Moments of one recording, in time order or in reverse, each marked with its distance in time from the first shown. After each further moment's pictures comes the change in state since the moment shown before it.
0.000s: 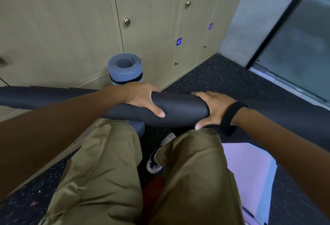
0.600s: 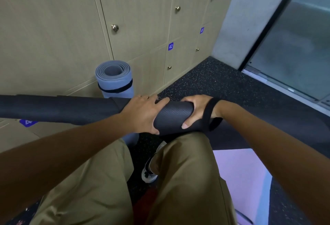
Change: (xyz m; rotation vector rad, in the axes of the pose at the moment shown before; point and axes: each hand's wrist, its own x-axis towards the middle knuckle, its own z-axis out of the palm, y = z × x) left_hand 0.021 0.022 0.055 0.716 0.397 0.155; right_hand 0.047 0.010 -0.007 0.362 -0.124 0.029
